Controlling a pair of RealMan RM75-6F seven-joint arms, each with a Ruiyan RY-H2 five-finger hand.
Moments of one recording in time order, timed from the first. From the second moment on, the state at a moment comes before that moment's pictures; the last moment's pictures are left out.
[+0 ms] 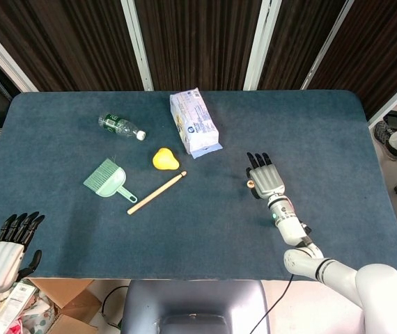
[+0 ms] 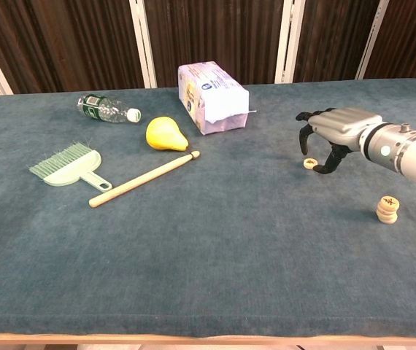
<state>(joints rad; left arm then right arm) -0.11 -1.12 0.03 -1.57 1.62 1.49 0.04 0.81 -1.76 0.23 -0.90 -1.06 0.78 -0.43</state>
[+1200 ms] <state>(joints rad) -0.11 -1.12 0.03 -1.57 1.62 1.49 0.03 0.80 -1.75 0.23 -0.94 -1.06 0.80 -0.40</state>
